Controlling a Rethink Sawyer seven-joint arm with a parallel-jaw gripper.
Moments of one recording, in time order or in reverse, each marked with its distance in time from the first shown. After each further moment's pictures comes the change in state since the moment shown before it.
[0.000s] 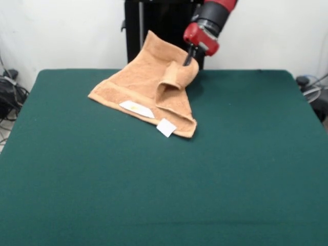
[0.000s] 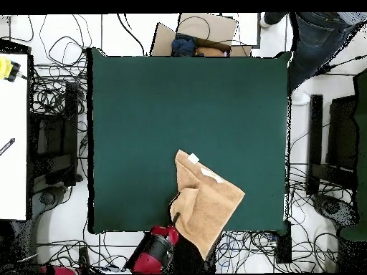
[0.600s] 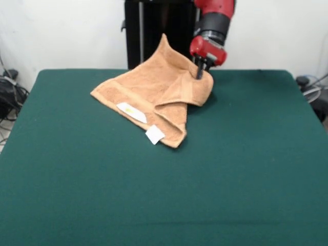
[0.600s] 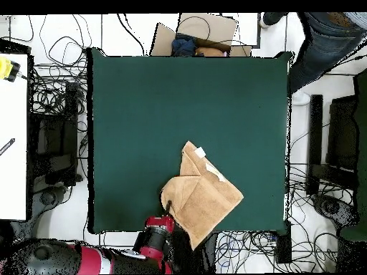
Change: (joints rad) arm -0.113 0.071 0.018 -0.089 -0.111 -0.258 0.058
